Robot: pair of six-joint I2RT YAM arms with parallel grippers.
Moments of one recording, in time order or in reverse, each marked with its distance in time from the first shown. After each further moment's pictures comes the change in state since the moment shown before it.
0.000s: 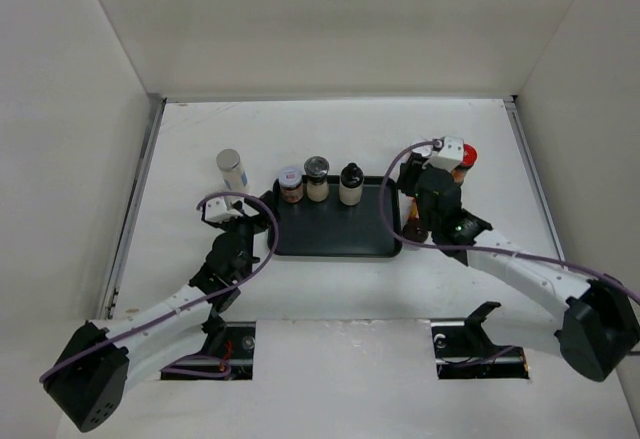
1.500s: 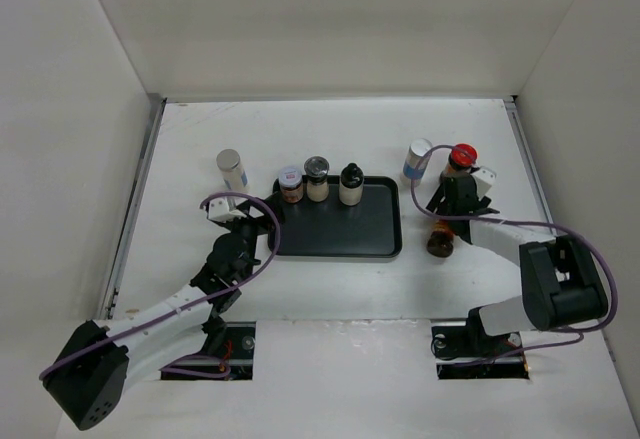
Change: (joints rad) left arm -0.020 0.008 -0.002 0.022 0.071 -0.039; right arm -0.431 0.309 -0.072 -0.179 -0.200 0.249
